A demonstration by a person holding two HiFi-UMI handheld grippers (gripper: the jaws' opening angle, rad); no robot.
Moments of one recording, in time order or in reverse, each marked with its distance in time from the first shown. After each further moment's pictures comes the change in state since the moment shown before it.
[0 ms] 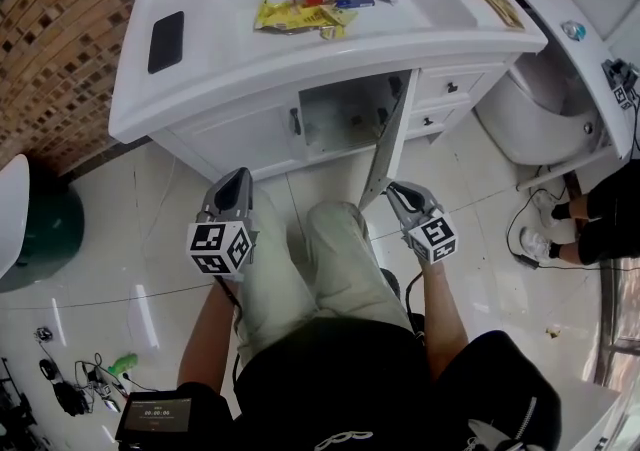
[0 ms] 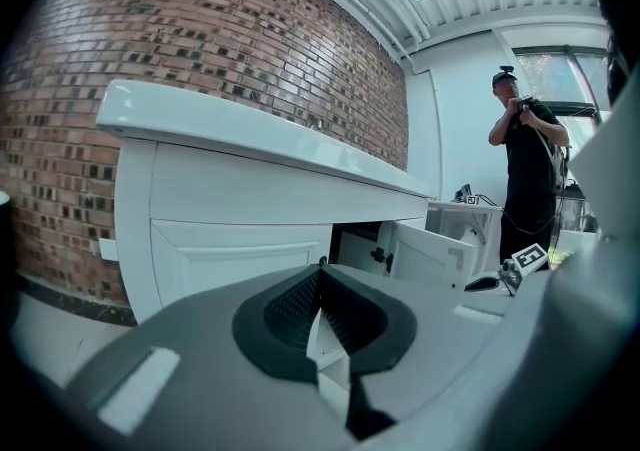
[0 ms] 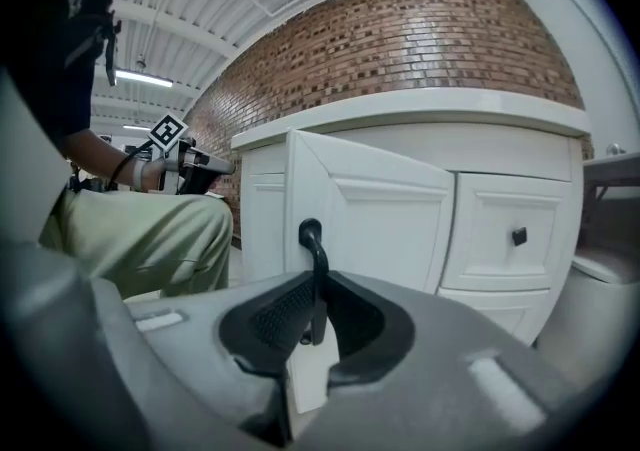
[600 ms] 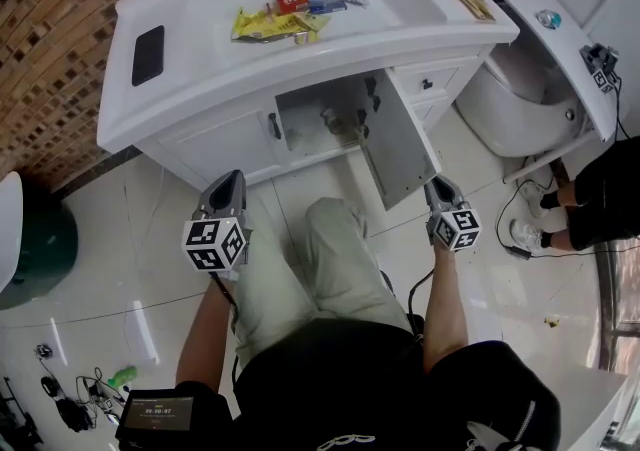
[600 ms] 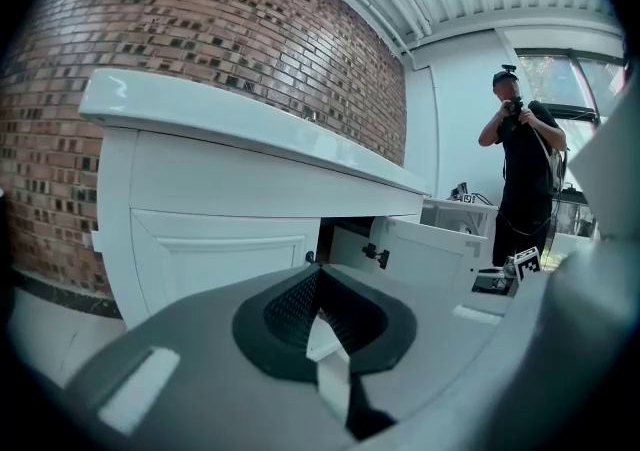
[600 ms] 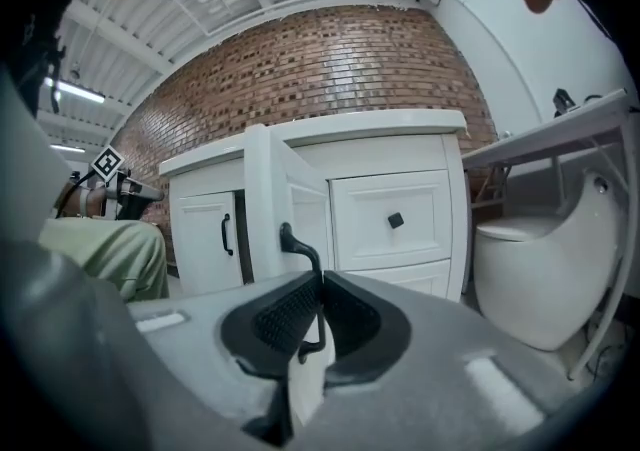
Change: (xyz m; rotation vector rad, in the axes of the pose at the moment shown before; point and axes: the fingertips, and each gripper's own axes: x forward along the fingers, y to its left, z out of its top) left arm 0.011 -0.022 -0.007 -0.015 0.042 -0.024; right arm -0.096 -0.127 -0.039 0.223 -0.087 -0.335
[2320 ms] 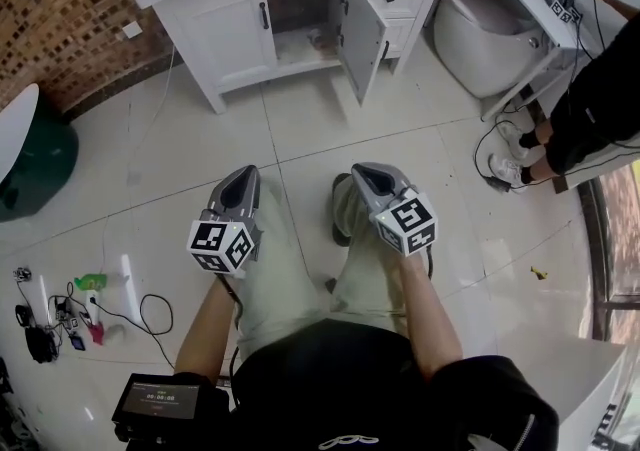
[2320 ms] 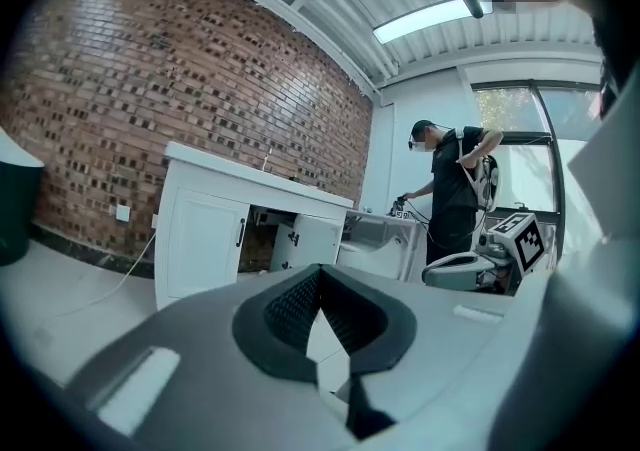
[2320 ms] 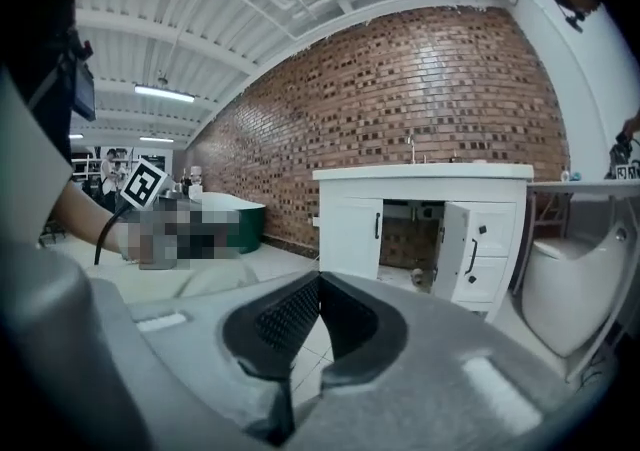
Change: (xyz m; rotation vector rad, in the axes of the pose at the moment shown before) left arm -0.329 -0.254 -0.125 -0.051 -0.124 -0.092; right arm -0.339 0.287 -0.005 -0.190 0.102 0.388
